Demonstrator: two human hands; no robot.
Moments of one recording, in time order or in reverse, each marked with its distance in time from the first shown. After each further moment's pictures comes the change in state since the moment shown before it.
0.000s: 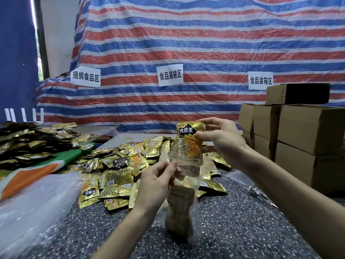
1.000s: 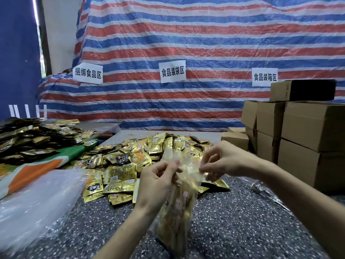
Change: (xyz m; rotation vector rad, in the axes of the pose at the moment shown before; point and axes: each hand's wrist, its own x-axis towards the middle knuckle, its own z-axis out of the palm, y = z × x) left_hand -0.005 -0.009 -0.010 0.035 0.055 0.048; right_hand -0.020 0.024 -0.014 -0.644 -0.435 0.184
